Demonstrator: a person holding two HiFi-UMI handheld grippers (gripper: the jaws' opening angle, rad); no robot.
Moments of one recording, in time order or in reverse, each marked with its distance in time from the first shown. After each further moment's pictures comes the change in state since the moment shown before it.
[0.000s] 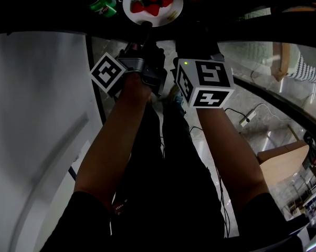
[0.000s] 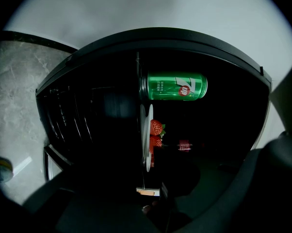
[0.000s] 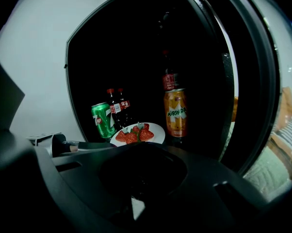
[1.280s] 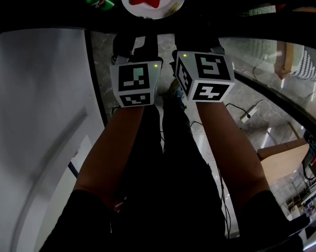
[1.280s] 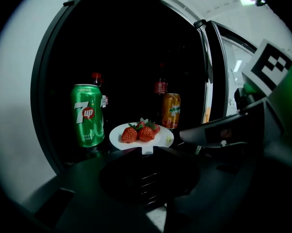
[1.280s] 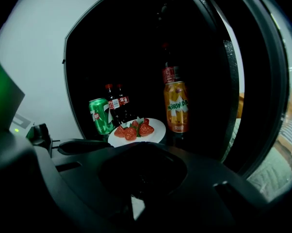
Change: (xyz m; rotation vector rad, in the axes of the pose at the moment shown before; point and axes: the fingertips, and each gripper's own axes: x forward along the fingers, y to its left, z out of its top) left arm -0.004 -0.016 -0.013 1.556 0.182 0.341; right arm 0.010 -0.004 -0.007 0.005 0.015 0.007
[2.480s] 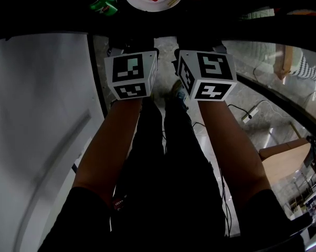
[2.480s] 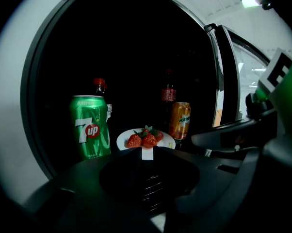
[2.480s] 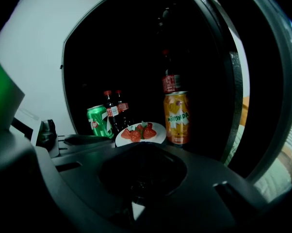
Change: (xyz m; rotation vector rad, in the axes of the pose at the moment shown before) left arm 0.013 0.024 0.022 -0.014 -0.025 0.012; right arm 0.004 -0.001 0.019 -0.010 -0.035 -0.013
